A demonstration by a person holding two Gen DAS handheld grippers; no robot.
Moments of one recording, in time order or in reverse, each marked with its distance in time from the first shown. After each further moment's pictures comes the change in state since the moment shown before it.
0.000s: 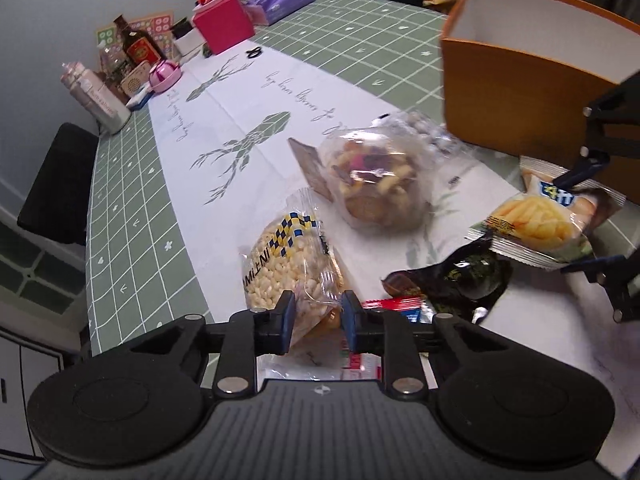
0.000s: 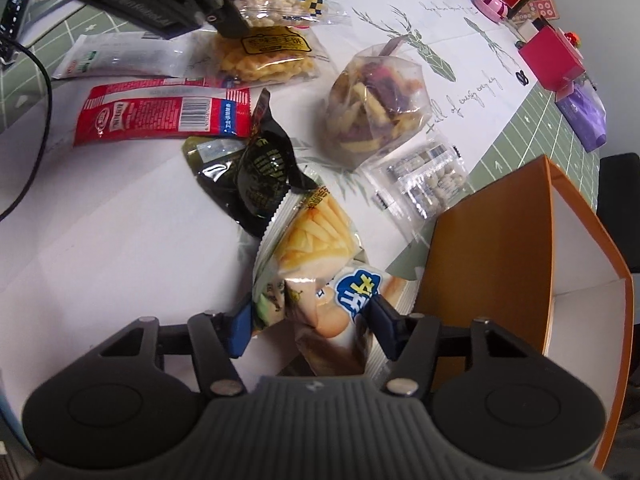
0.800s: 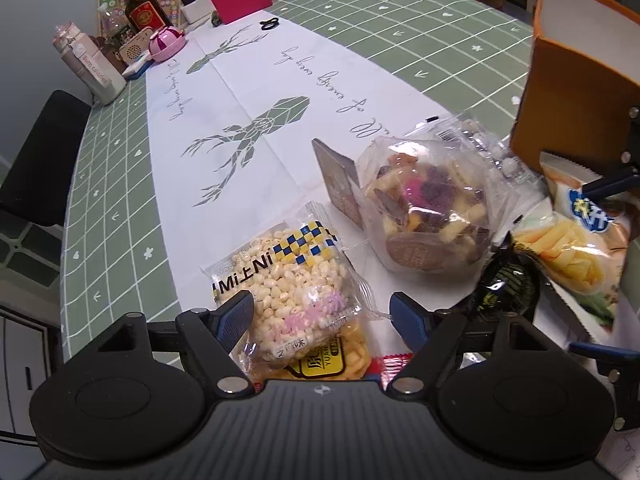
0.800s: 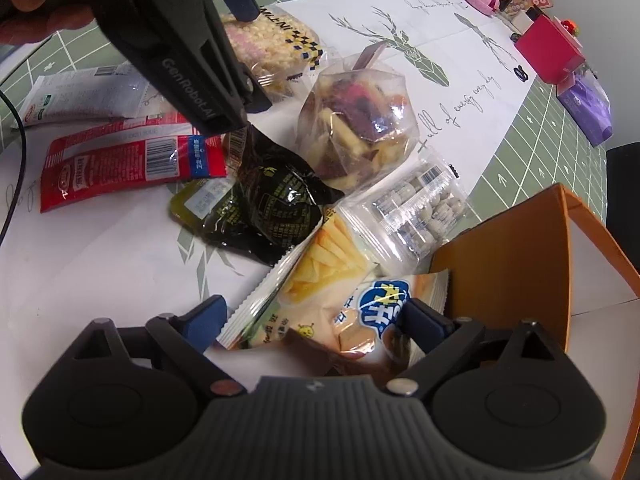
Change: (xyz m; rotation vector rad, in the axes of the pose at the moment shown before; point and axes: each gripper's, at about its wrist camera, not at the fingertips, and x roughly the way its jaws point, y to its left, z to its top) left arm 0.076 0.027 0.034 -0.108 0.073 0.010; right arm 0.036 -0.020 0.036 0.041 -0.021 -0.011
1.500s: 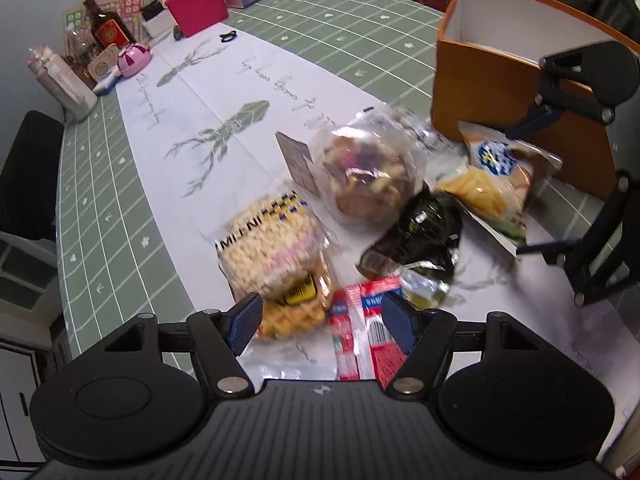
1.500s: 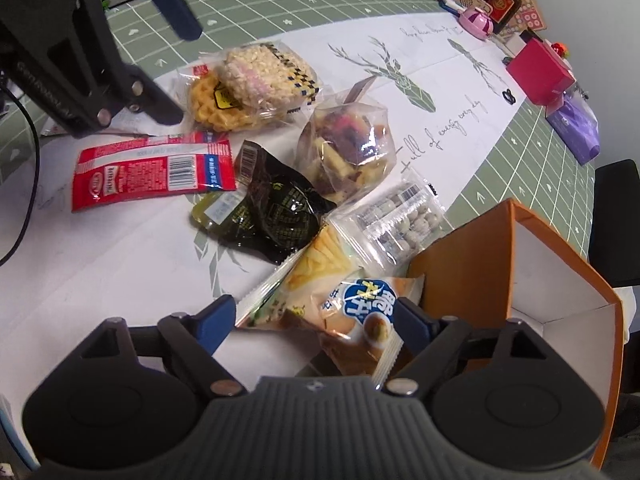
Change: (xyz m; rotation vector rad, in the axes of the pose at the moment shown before) left arm -0.060 0.004 -0.021 0.098 0.001 -0.118; right arm -0.029 -0.006 -0.001 -0.013 -0.027 -0.006
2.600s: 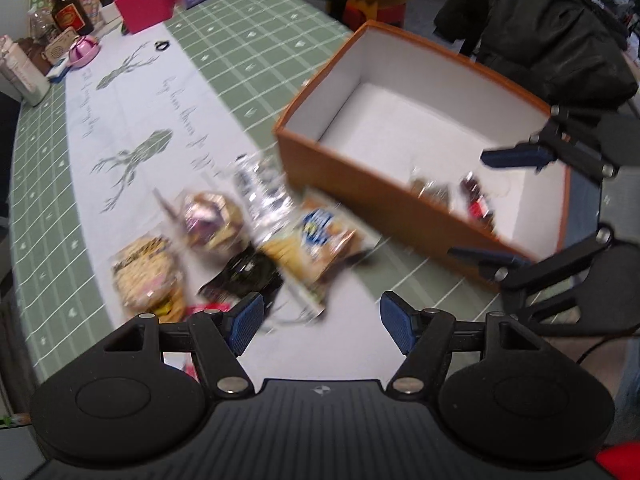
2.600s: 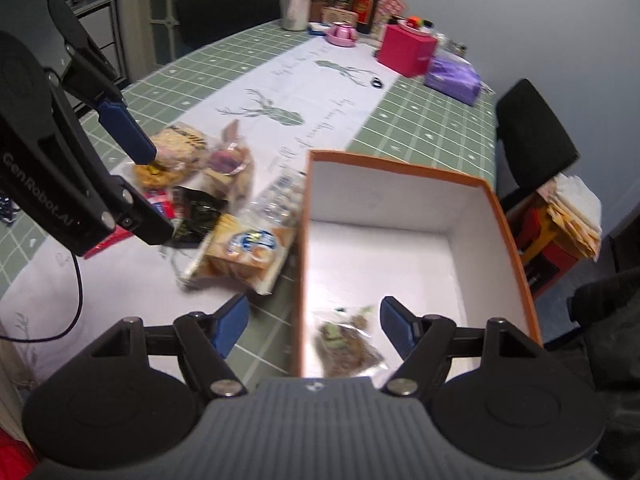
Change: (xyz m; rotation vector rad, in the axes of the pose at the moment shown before) left arm -0.079 -0.093 0.074 -0.089 0.132 -0.174; right arm -0.118 -0.066 -0.091 0.325 -0.180 -0.008
